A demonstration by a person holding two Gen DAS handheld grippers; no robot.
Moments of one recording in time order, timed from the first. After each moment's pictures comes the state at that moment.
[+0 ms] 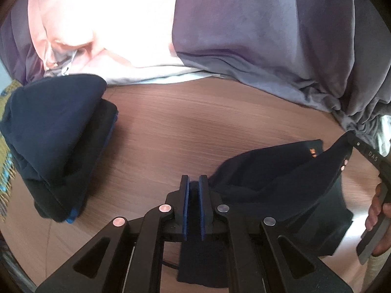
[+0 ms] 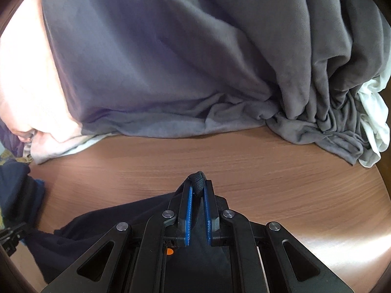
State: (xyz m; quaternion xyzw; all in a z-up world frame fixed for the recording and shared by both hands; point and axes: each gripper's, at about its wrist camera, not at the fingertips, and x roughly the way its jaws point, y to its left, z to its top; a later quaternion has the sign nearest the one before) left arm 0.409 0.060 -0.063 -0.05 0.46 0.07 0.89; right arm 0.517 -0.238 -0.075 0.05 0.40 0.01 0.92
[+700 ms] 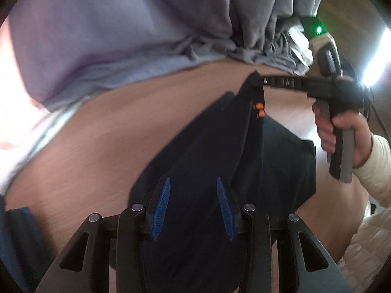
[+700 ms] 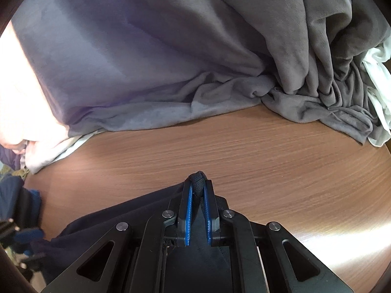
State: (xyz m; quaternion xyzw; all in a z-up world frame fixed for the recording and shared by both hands) left arm 0.450 -0.019 -0.073 0.11 0.48 -0.27 0.83; right arm 0.540 -0.263 -0.100 0.10 0.44 -0.01 0.89
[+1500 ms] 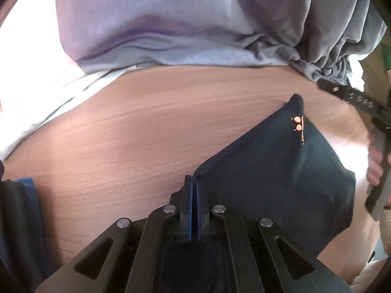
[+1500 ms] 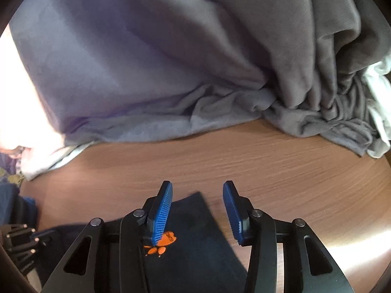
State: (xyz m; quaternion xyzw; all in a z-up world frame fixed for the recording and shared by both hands) left arm 0.493 0.016 -0.103 0.05 0.51 -0.14 0.85; right arm 0.551 -0.256 -0.090 0.08 0.41 -0.03 0.91
